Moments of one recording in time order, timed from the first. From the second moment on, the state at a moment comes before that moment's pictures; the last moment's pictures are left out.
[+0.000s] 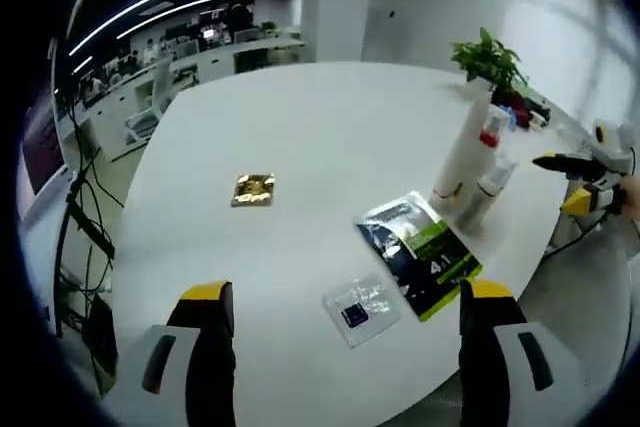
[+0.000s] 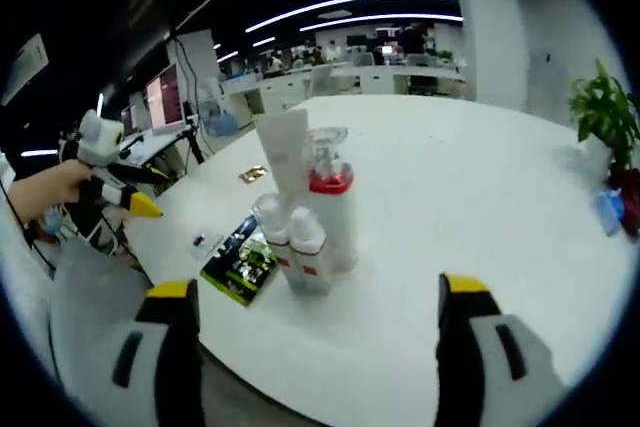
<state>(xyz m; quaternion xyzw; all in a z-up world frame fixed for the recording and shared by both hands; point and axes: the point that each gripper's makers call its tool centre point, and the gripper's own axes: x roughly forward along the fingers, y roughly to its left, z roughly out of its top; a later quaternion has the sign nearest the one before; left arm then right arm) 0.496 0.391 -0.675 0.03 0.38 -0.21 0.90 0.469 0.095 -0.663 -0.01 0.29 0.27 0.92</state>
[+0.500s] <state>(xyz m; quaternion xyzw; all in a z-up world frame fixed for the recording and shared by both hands) 0.560 0.410 -0.701 0.07 0.41 -0.21 0.89 0.472 0.092 -0.673 -0.01 0.31 0.26 0.91</state>
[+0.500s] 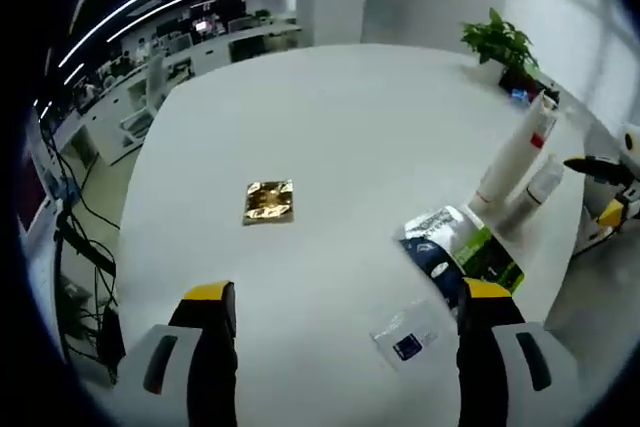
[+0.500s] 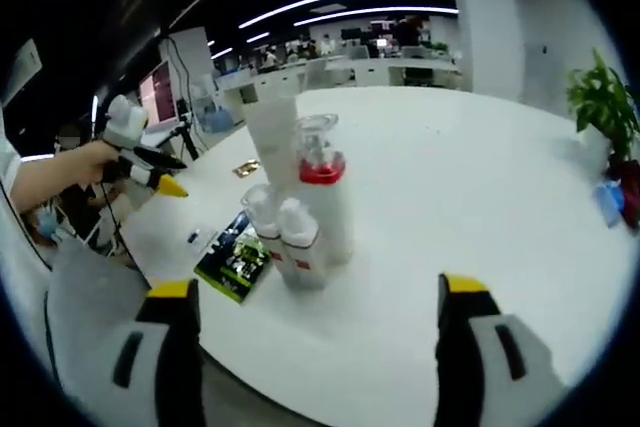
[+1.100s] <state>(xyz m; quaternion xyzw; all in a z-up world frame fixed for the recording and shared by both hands) 0.627 0.429 -0.736 0.10 0.44 -0.20 0.87 0.477 0.091 -0.682 0.00 0.32 0.25 0.91</state>
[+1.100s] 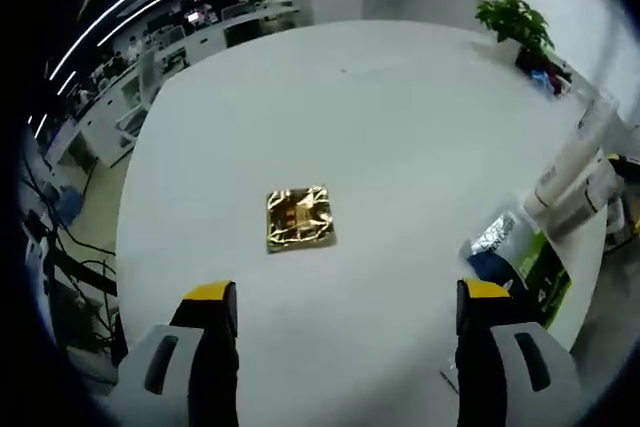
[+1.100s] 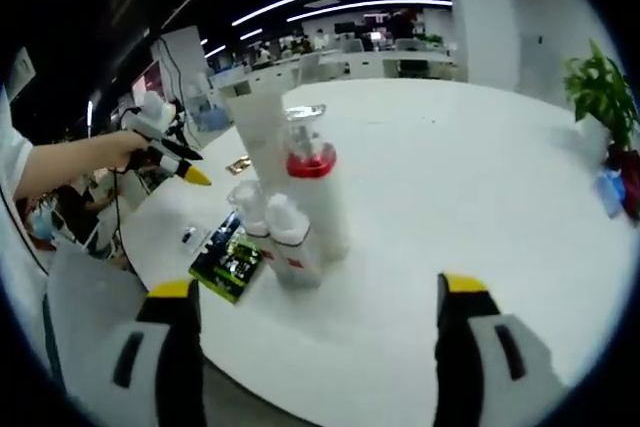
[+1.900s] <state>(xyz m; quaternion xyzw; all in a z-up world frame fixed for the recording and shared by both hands) 0.681 0.433 -0.767 0.10 0.48 -0.19 0.85 0.479 0.084 -0.693 0.01 0.34 0.24 0.91</state>
